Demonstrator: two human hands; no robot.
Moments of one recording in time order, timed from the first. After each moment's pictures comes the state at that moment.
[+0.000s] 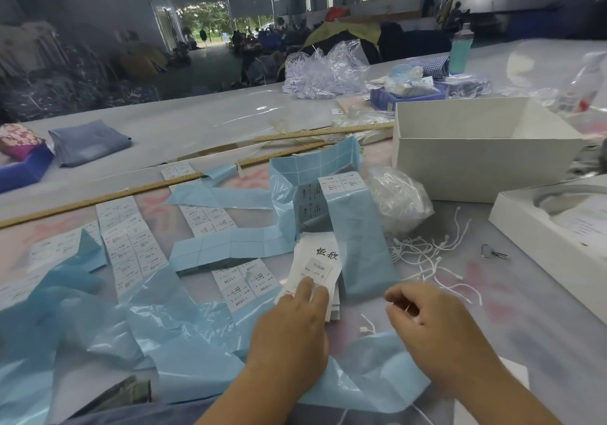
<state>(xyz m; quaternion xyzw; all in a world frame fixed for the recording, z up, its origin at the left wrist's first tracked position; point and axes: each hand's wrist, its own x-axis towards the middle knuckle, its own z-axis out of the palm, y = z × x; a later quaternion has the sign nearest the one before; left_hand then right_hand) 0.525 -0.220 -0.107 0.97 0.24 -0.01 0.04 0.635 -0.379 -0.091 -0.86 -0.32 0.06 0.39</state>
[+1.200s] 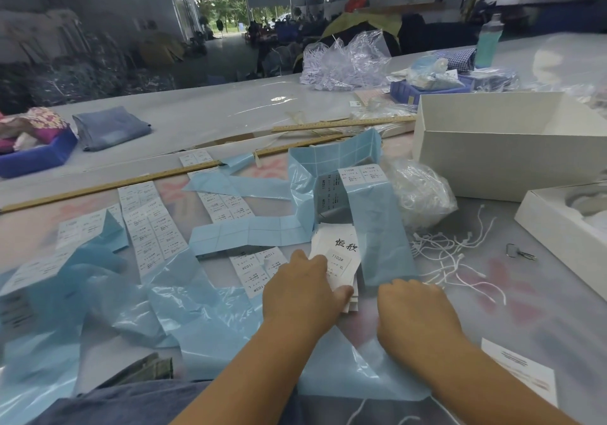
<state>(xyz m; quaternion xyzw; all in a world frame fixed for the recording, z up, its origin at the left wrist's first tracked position) 0.541 -0.204 -0.084 0.93 0.34 0.03 0.12 0.625 -0.331 -0.098 -0.90 -0.43 -0.03 -0.05</state>
